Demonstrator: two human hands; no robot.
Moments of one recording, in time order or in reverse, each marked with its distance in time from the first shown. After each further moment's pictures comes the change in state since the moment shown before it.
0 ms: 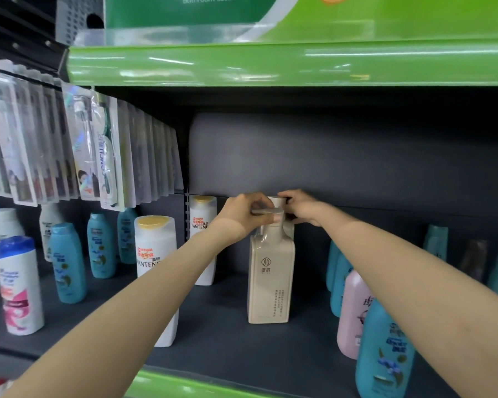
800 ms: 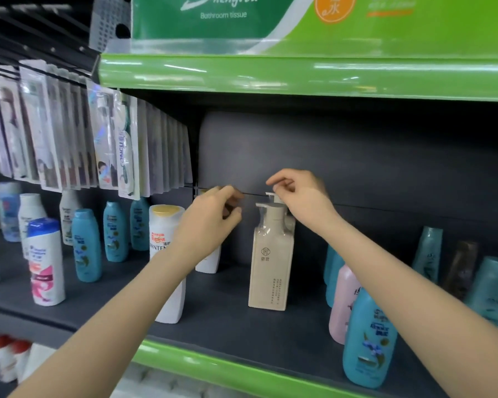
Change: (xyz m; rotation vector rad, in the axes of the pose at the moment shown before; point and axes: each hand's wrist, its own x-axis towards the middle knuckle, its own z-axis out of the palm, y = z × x) left_hand -0.077 0.021 -0.041 0.263 0.291 0.101; right_hand -0.112 -0.048 -0.001 -0.110 0.318 -0.482
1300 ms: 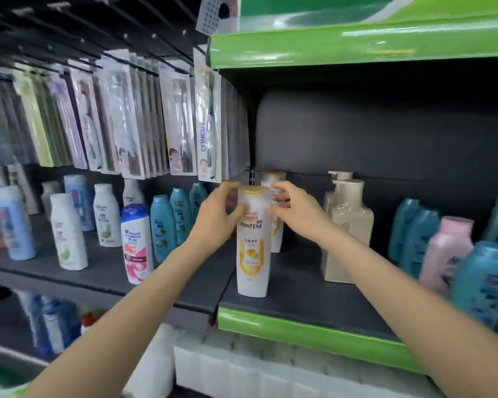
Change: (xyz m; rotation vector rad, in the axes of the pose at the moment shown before) left_hand -0.048 -0.120 -0.067 -0.285 -0.062 -0.170; right_hand -0.043 -0.081 0.130 0.066 -0.256 0.137
